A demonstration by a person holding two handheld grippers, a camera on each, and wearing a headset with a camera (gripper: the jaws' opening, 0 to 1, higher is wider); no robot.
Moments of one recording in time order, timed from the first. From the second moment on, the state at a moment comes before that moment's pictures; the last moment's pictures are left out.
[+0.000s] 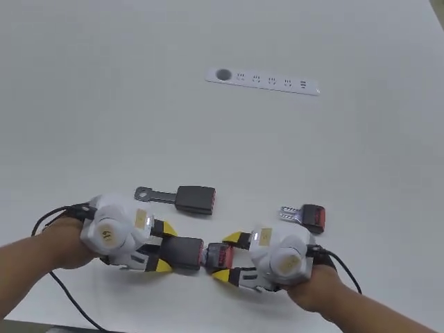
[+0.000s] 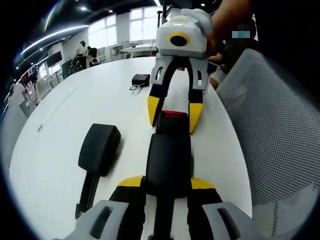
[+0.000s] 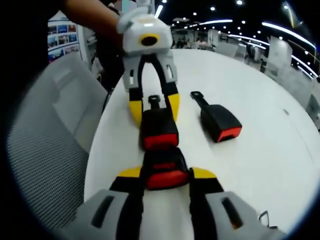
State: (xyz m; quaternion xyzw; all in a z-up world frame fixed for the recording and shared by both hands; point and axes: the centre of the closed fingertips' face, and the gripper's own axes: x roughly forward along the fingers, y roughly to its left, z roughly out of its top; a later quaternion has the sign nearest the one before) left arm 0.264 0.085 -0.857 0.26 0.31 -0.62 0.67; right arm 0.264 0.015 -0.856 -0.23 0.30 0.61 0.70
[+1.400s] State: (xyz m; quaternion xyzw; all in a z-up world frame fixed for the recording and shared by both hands) left arm 0.263 0.083 -0.853 0.24 0.30 -0.63 0.68; right arm 0.263 0.014 -0.854 -0.21 0.27 0.60 0.72
